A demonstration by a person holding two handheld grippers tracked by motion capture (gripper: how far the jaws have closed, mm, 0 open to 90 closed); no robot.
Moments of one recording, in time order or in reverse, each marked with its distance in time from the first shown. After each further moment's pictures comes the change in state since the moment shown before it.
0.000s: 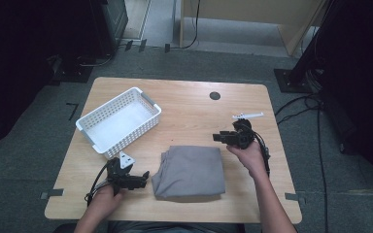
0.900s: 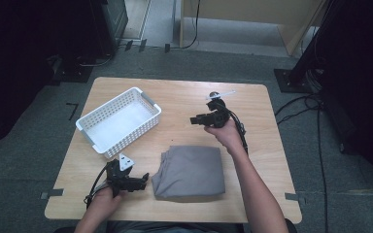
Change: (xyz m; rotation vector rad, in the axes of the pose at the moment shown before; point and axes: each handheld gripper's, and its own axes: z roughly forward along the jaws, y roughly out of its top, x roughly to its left) left arm -0.003 -0.004 -0.004 0.001 0.001 0.003; right arm 0.036 0.076 0.056 0.051 0.079 -0.091
